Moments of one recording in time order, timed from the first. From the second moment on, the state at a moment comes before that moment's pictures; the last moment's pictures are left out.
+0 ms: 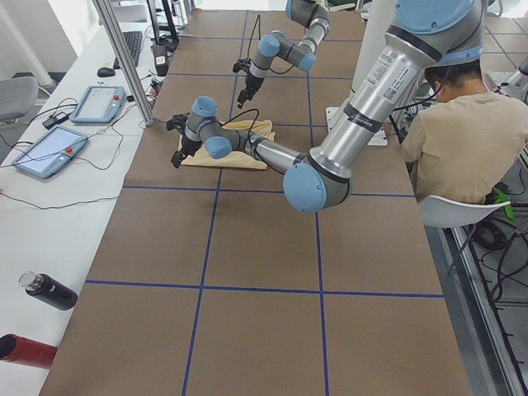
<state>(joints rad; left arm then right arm) -0.94 -2.16 -1.28 -2.18 -1.84 -0.40 0.44 -0.64 1.41 -1.51 1.51 1.78</state>
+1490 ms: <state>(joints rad) -0.94 -2.15 -1.28 -2.18 -1.85 -0.41 0.33 -0.53 1.21 -1.54 1.50 1.90</state>
